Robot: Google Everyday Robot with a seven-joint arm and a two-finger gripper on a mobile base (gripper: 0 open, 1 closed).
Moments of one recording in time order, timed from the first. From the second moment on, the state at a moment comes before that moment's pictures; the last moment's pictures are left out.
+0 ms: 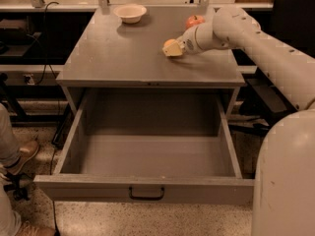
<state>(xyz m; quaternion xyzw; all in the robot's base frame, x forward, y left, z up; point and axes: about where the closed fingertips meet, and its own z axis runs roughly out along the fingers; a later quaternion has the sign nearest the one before) 0.822 -0.075 0.851 -0.35 0.80 0.13 0.47</state>
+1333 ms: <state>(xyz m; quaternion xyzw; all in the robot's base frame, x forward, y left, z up) 0.628 -0.124 0.928 -0.44 0.78 0.15 0.41</state>
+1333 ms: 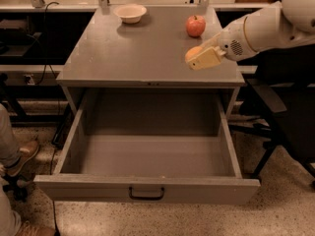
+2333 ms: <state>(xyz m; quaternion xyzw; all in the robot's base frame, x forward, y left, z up) 0.594 -0.120 0.892 -0.45 0.80 0.17 0.36</state>
